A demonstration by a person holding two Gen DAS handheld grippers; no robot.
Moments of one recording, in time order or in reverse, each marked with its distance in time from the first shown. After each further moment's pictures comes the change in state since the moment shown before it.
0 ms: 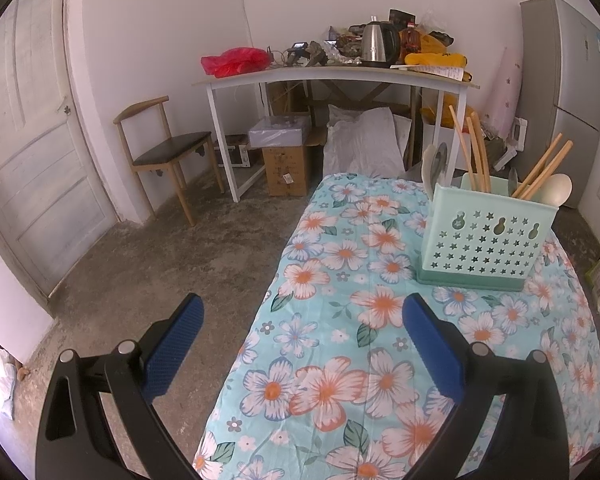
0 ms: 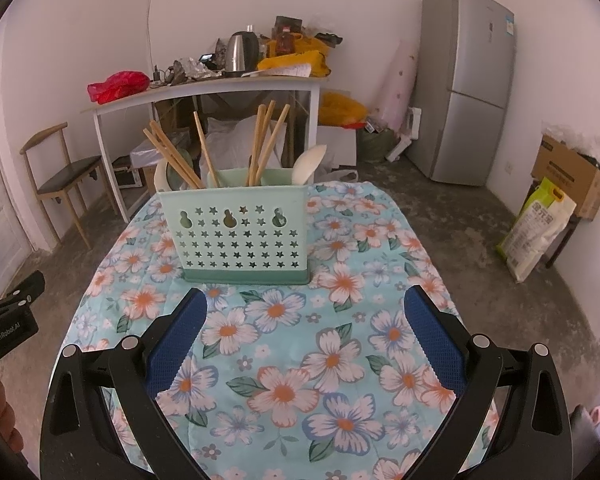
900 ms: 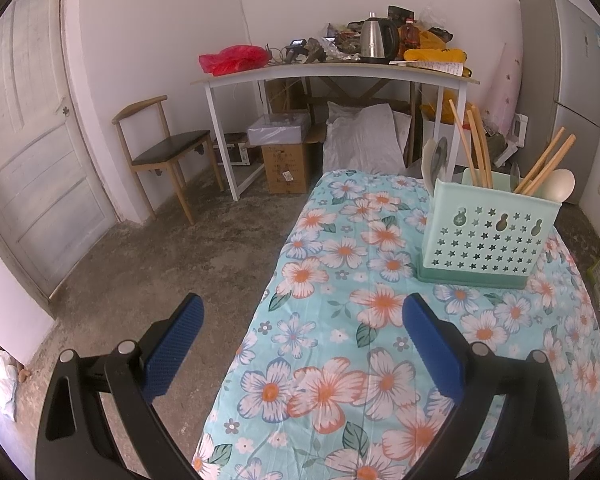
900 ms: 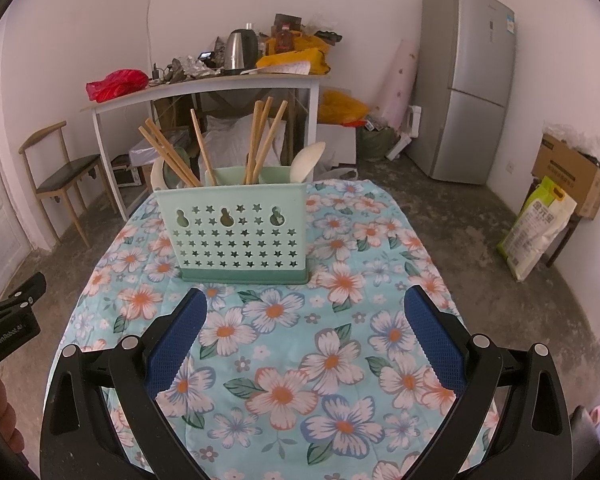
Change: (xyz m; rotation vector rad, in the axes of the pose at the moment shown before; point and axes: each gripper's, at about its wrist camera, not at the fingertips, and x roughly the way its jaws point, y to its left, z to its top) left arm 0.003 0.001 -0.002 0.004 0.006 0.001; right arm 0.006 0.002 0.003 -0.007 0.011 -0.002
